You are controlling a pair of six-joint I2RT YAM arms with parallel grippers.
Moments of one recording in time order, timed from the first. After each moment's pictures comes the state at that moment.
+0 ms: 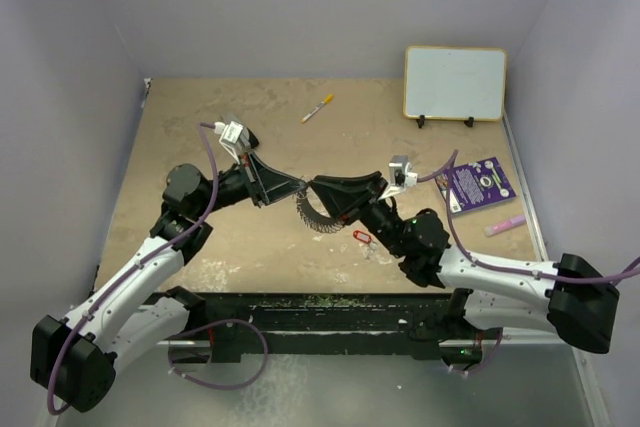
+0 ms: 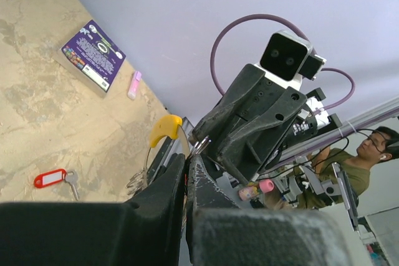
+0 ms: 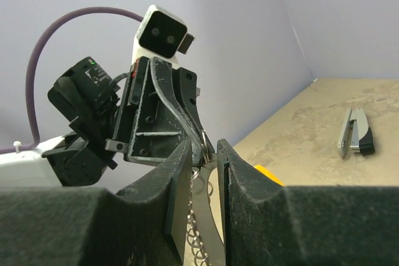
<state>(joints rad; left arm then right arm) -0.46 0.90 0.63 0.45 0.70 -1.03 1.05 1.08 0.50 1.04 0.19 0.48</state>
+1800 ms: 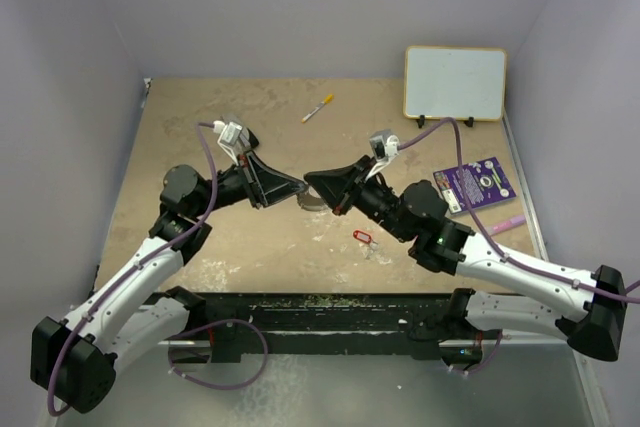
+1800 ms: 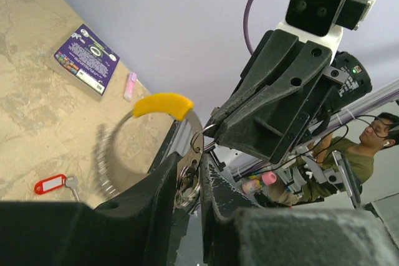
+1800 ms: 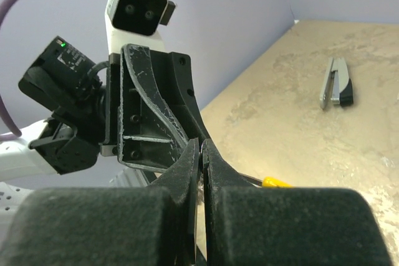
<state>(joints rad) -0.45 0.89 0.63 0.48 0.74 -1.01 1.05 1.01 0.80 0.40 0.17 0.49</state>
